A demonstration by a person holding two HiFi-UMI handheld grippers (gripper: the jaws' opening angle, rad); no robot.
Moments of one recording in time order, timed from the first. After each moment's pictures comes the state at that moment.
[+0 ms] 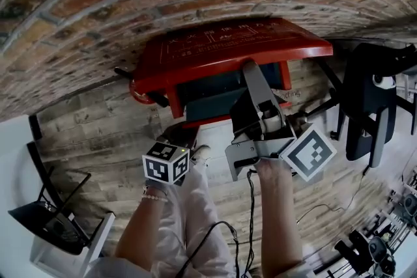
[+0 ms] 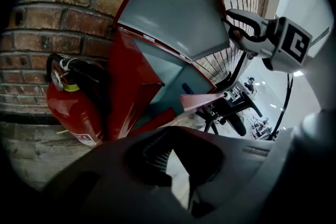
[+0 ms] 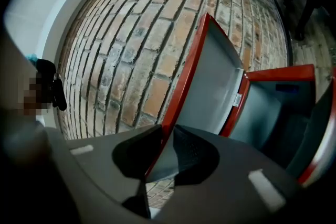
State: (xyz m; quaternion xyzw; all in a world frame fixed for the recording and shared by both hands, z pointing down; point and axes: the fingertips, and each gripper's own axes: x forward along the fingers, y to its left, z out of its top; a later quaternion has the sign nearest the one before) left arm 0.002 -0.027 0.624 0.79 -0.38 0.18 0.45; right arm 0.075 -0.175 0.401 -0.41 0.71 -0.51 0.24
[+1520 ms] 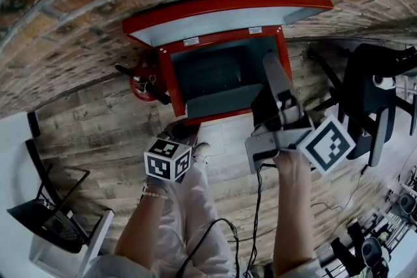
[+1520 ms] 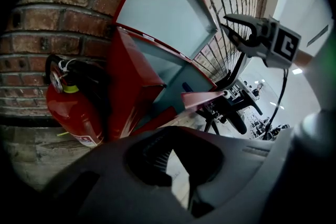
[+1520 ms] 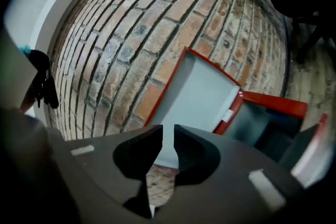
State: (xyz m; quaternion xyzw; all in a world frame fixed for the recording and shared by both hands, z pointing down) left arm -0.003 -0.026 0.627 0.79 -0.38 0.19 0.45; right arm 0.101 -0.182 0.406 -0.46 0.71 -0.50 0.17
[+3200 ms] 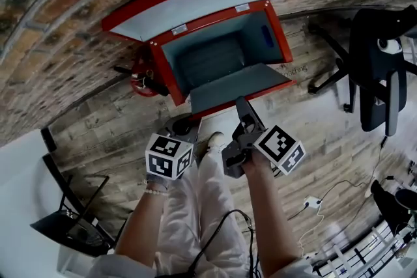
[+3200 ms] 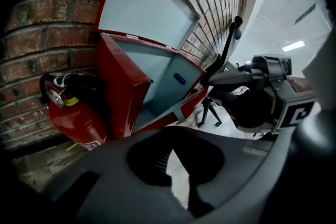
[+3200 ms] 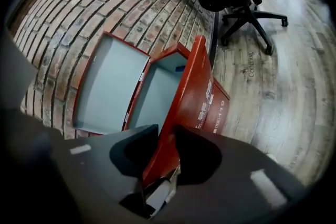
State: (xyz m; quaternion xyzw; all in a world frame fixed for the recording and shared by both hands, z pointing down) left arm -0.010 -0.003 0.621 0.82 -0.33 0.26 0.39; right arm 0.109 -0.041 0.574 -0.58 0.51 -0.62 0.10
